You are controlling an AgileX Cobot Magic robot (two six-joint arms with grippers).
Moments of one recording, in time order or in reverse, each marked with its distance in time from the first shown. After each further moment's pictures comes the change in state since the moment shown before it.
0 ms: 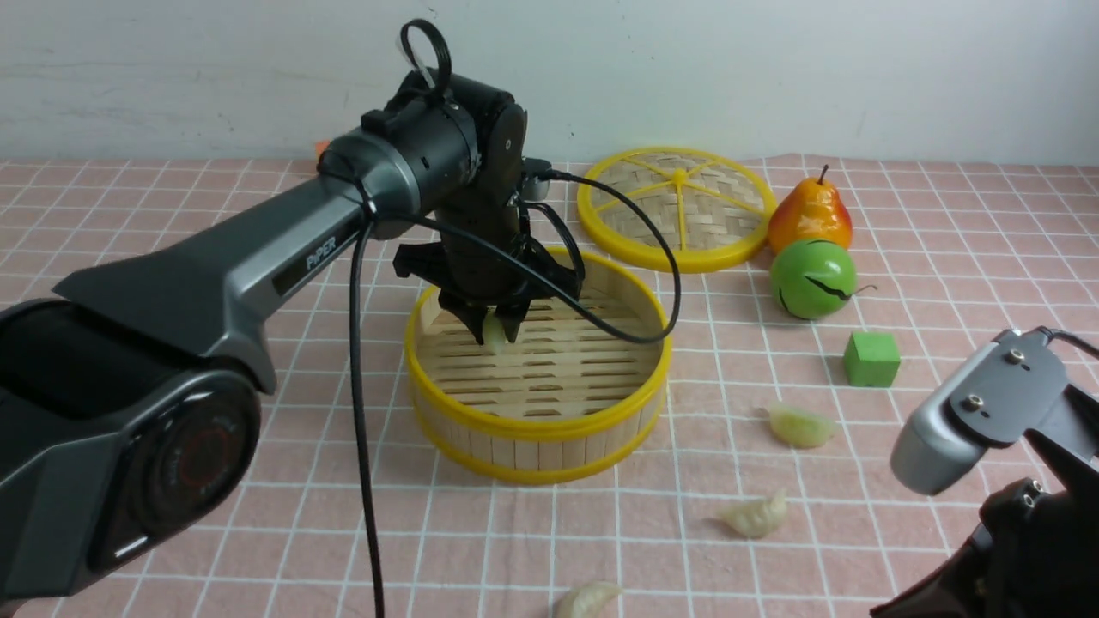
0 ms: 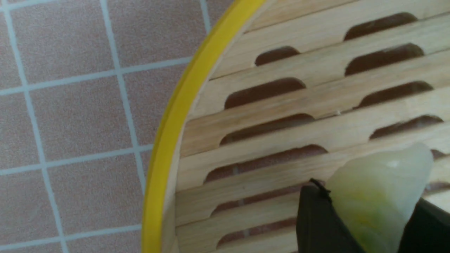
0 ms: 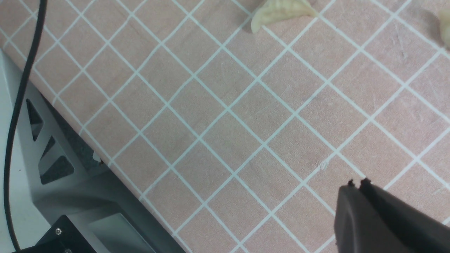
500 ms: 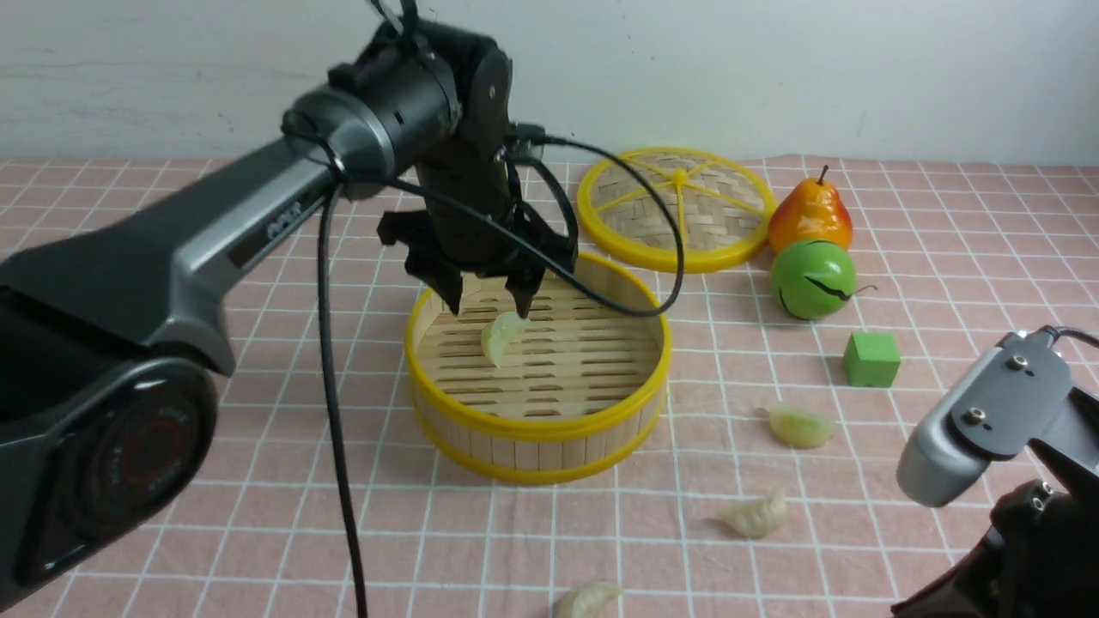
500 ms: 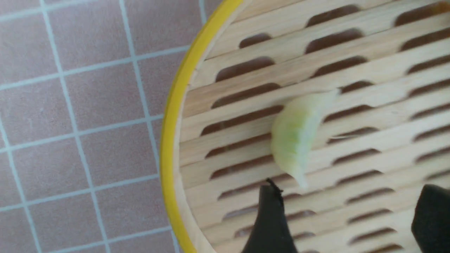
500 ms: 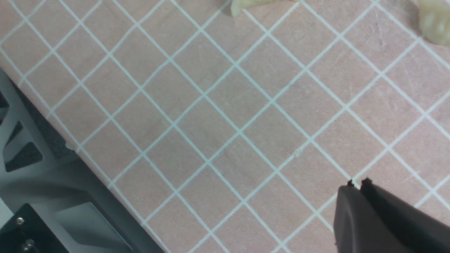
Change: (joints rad) right arm 0.000 -0.001 0.000 -0.093 -0.001 0.006; left arm -0.017 -0.166 0.015 -0.049 0.096 0.064
